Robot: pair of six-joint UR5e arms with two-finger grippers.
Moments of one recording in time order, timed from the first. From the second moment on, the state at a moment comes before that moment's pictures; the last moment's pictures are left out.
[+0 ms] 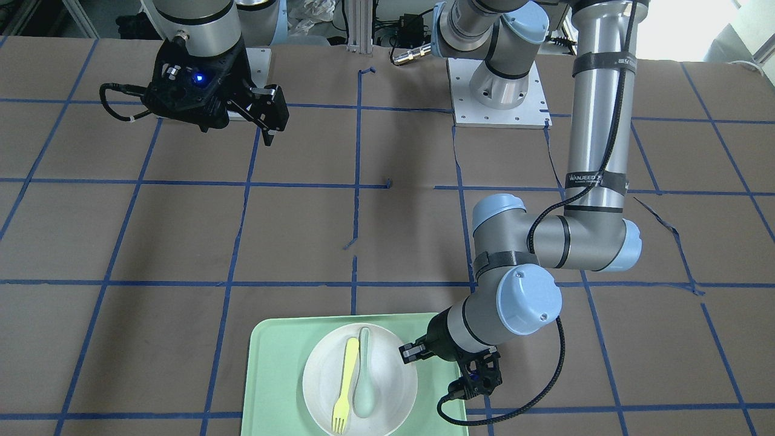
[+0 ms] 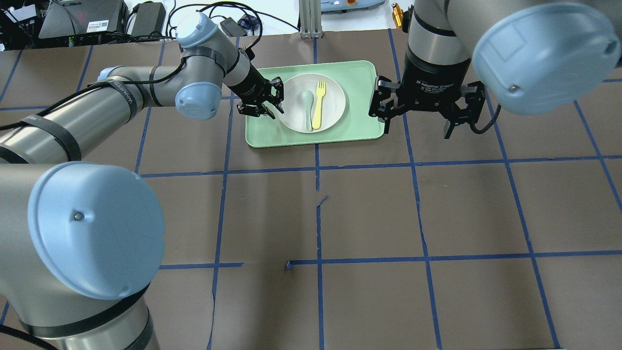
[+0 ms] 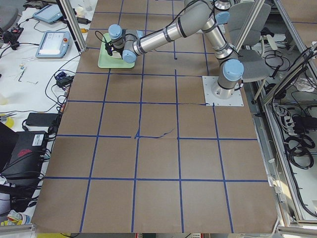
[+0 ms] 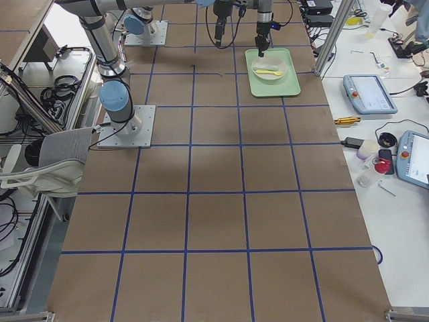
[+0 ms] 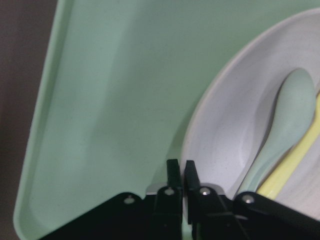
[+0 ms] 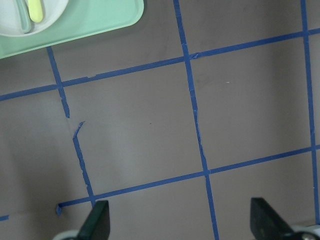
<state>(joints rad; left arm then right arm) -1.63 -2.24 -1.45 -0.95 1.21 -0.44 1.75 -1.56 1.54 -1.50 -1.61 0.38</state>
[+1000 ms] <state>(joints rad) -1.65 -1.81 -1.56 -1.19 1.48 -0.30 1.75 -1.56 1.54 -1.50 -1.62 0.38</state>
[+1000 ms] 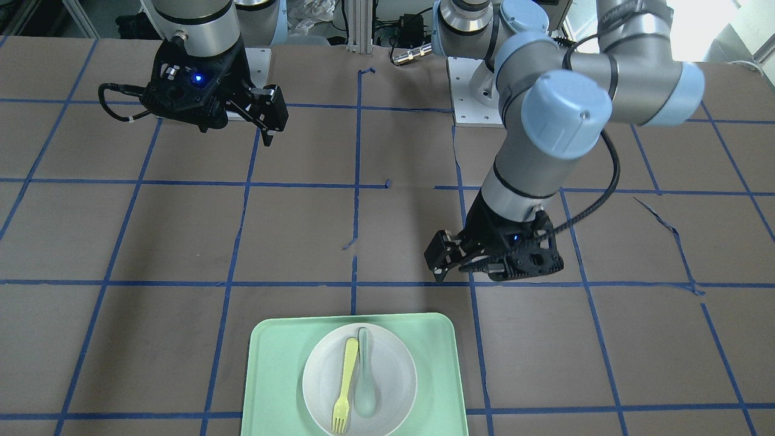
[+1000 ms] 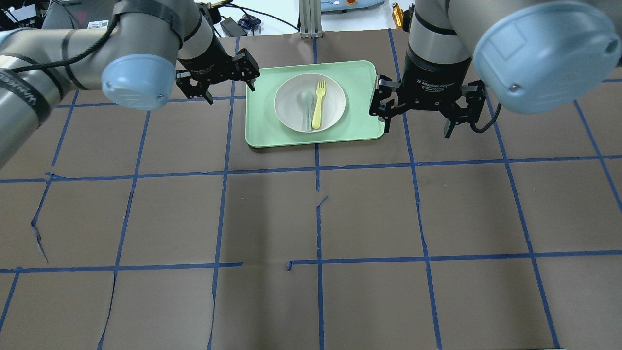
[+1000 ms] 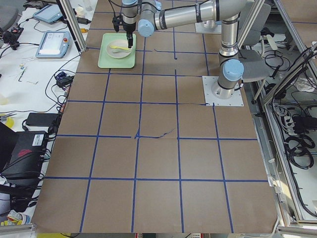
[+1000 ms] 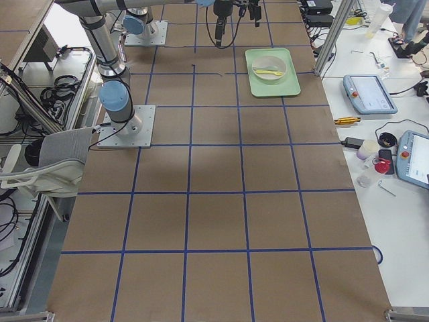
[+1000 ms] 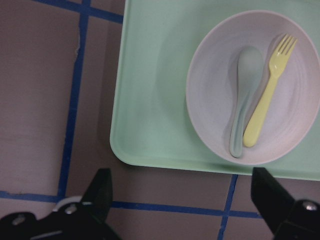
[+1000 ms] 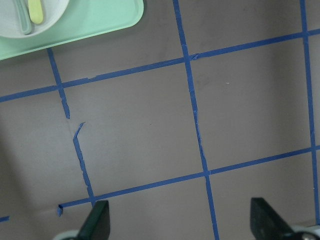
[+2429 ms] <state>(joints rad) -1.69 -1.53 -1.70 -1.40 1.59 -0.30 1.75 -1.51 1.59 -1.76 -1.62 0.38</state>
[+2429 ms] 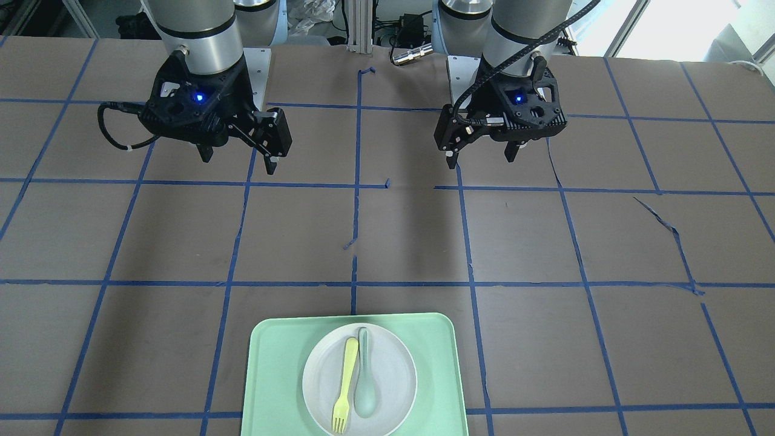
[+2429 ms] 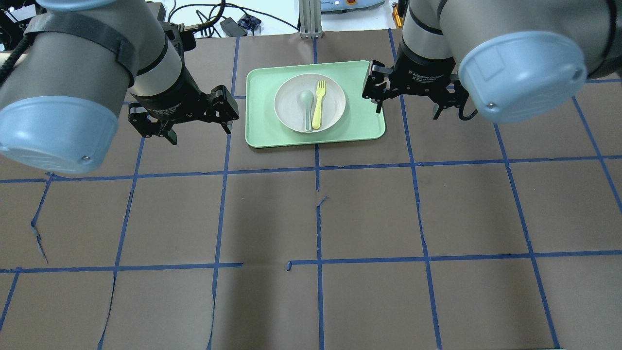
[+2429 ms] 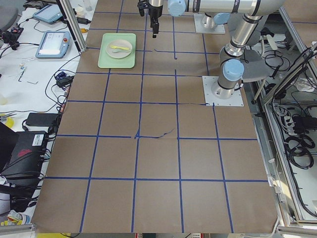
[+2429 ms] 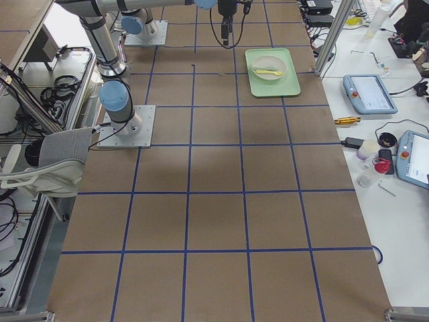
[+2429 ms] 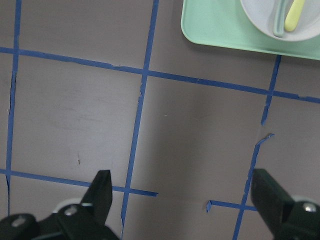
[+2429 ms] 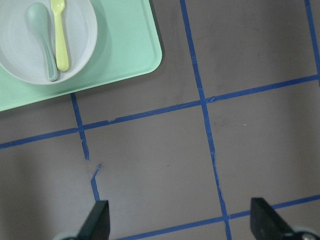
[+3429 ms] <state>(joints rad) -1.70 -1.54 -1.71 -1.40 1.59 -0.31 1.76 -0.90 1.24 -1.95 -1.47 0.24</state>
